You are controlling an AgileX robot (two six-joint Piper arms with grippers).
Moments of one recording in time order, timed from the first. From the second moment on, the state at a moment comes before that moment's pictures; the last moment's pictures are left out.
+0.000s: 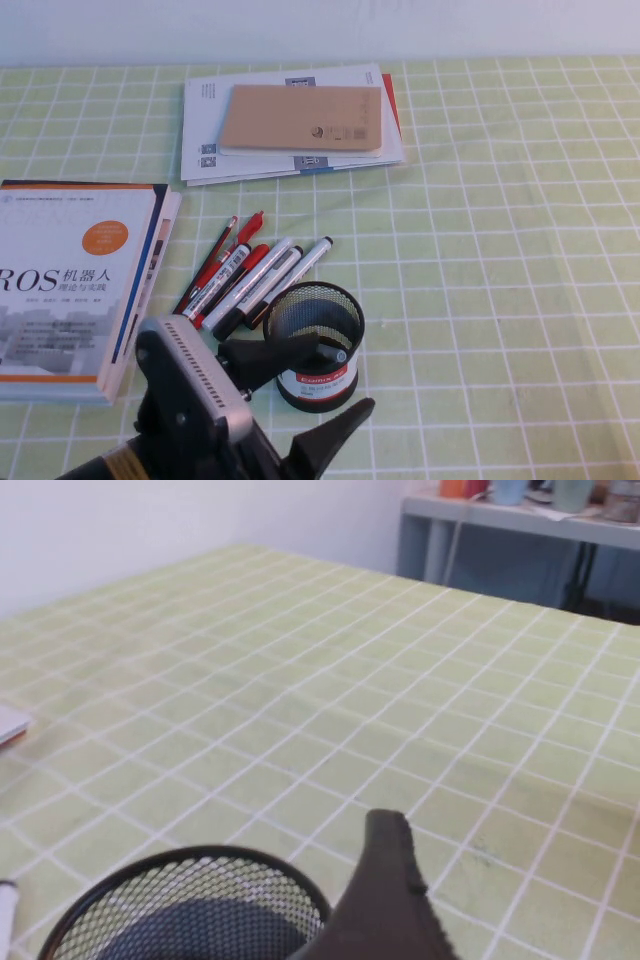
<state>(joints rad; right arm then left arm) -0.02 -0.01 0.02 0.14 0.42 -0.07 -0.89 1.22 -0.25 0.19 -0.73 -0.07</state>
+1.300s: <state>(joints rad) -0.02 -0.01 0.02 0.14 0.42 -0.07 -0.86 1.57 -0.32 0.05 -0.96 0.21</state>
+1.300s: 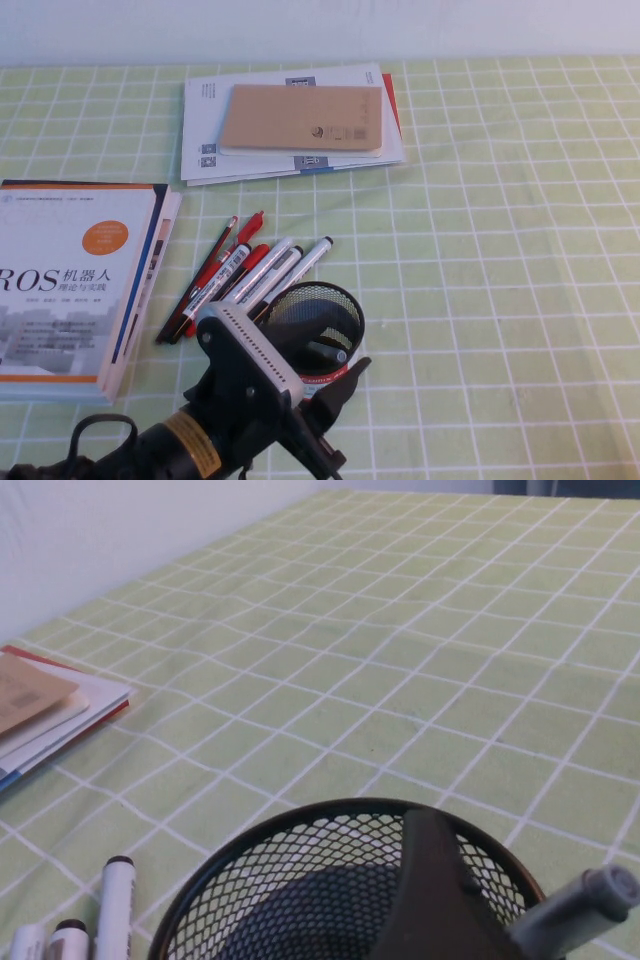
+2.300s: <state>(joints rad) -0.02 -0.01 0.02 0.14 0.42 -0.07 -0.86 1.59 -0.36 0.05 -0.94 0.22</state>
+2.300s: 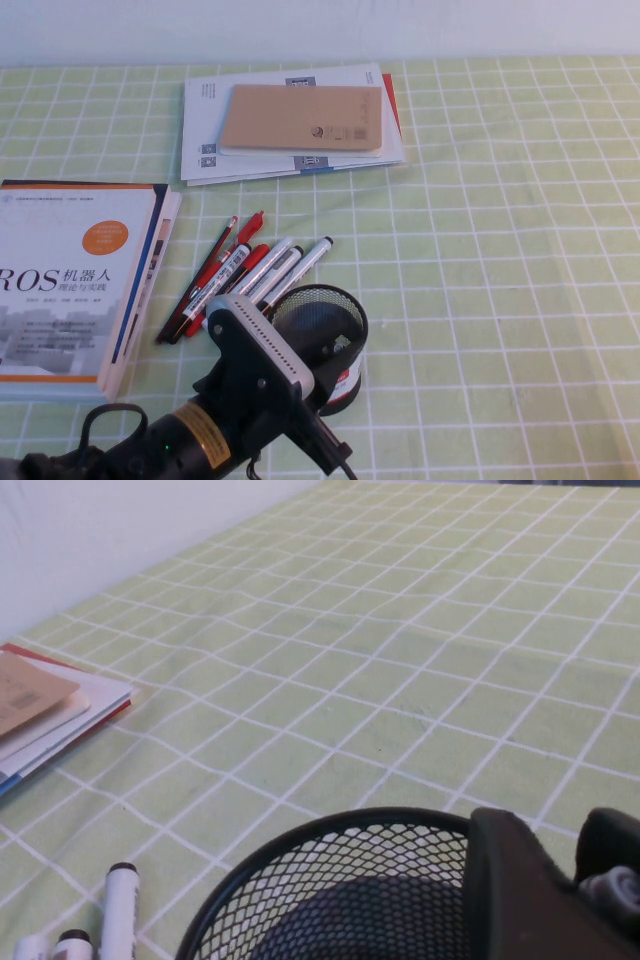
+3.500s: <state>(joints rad) -0.02 -0.01 0.02 0.14 0.42 -0.07 -0.81 1.25 -0.58 -0.06 -0.51 0.33</state>
